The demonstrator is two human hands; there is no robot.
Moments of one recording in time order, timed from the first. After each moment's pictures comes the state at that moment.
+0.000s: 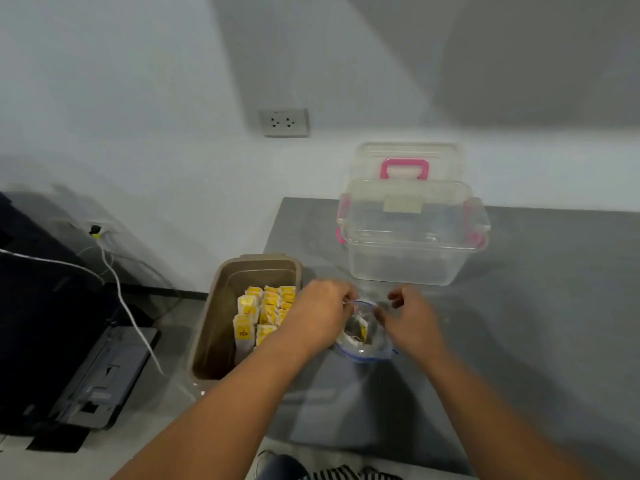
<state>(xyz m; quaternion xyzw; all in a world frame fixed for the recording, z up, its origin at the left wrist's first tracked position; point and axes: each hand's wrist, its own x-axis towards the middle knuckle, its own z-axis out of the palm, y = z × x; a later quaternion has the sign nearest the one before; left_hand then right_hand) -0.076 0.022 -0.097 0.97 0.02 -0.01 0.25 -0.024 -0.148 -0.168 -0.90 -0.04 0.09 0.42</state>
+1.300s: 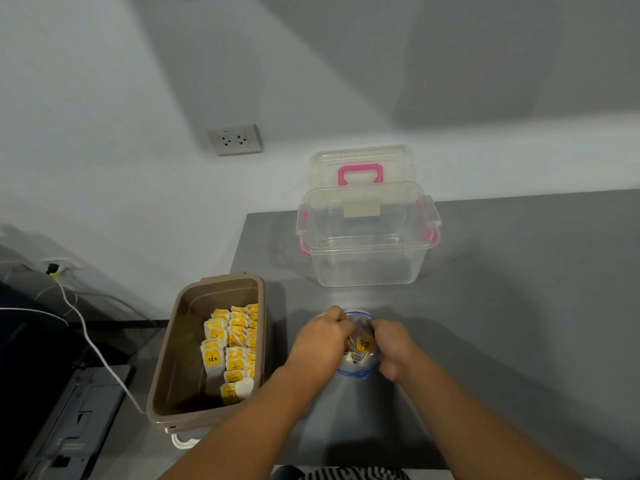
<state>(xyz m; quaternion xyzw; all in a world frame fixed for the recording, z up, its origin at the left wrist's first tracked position) -0.066 -0.024 -0.163 0.99 -0.10 -0.06 0.10 -0.021 -0.158 -0.205 -0.60 0.28 0.29 0.69</state>
